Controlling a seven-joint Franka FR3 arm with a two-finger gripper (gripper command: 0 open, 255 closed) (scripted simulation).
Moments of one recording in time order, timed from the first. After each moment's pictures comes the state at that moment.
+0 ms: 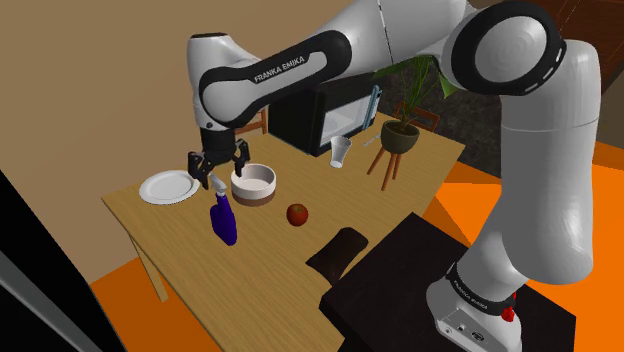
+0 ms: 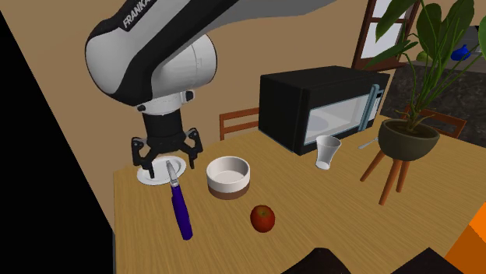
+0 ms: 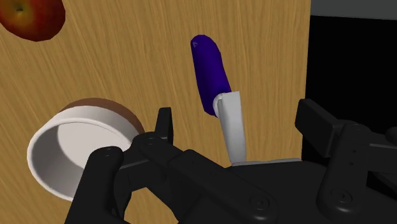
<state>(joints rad) 0.25 0.48 0.28 -1.65 -0.11 2.10 0.55</state>
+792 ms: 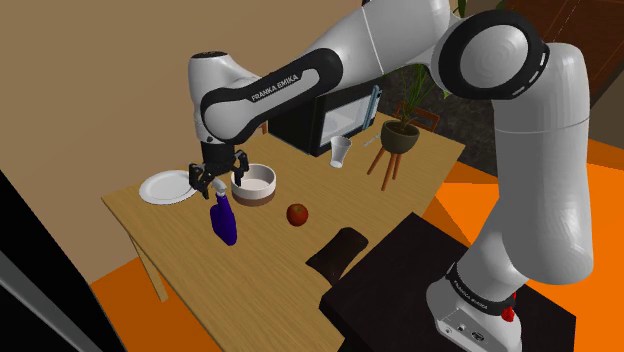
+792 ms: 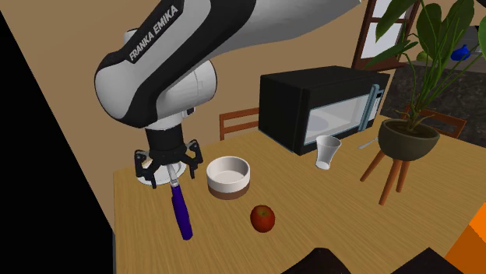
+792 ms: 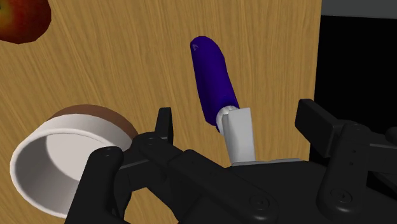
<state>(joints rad) 0.26 0.53 0.27 -1.66 -0.13 2.16 0.56</state>
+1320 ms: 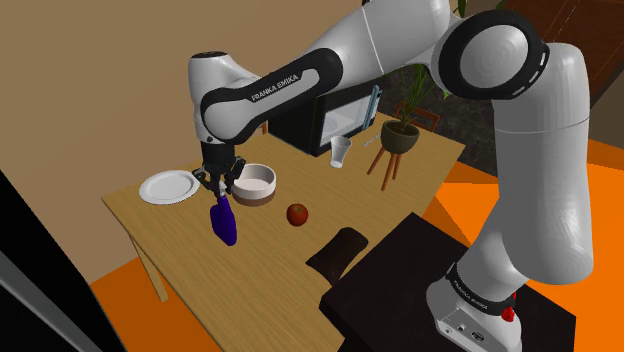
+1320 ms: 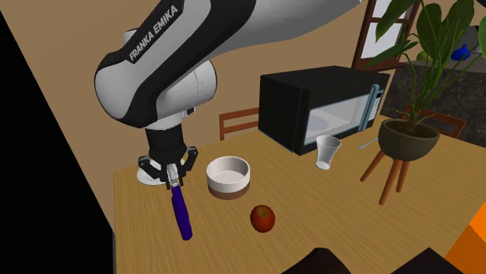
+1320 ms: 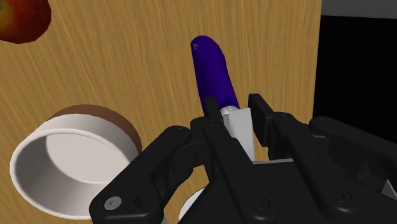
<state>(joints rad) 0.26 0.53 0.27 -1.66 -0.13 2.16 0.56</state>
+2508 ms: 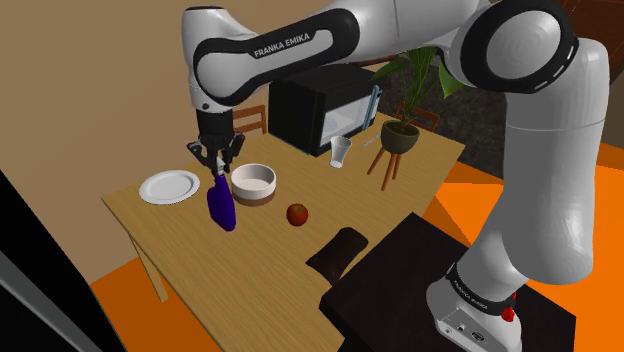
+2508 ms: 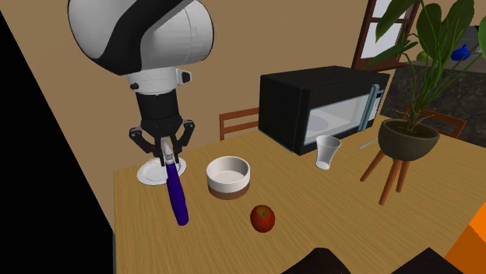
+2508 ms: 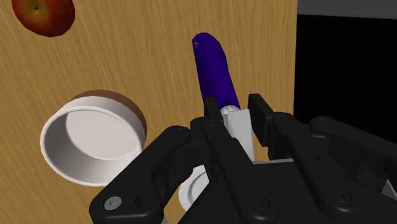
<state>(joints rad) 0.25 0.45 0.29 -1.59 -0.10 2.01 0.55</state>
